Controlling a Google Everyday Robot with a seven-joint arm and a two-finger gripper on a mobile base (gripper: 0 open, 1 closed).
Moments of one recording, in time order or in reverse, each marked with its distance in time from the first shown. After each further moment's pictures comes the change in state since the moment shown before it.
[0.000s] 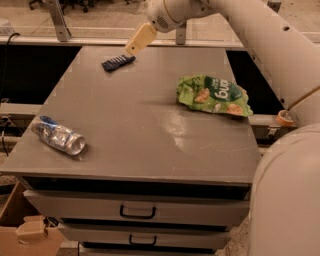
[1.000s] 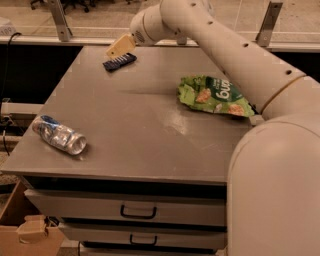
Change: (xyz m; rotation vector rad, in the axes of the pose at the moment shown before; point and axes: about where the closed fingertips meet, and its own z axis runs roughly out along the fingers) arm 0.010 -0.008 0.075 0.100 -0.048 0.206
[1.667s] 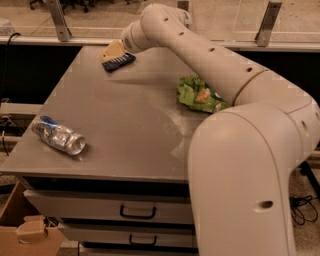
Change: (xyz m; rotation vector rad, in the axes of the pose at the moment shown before) arm 0.028 -0.011 0.066 0.082 0.068 0.193
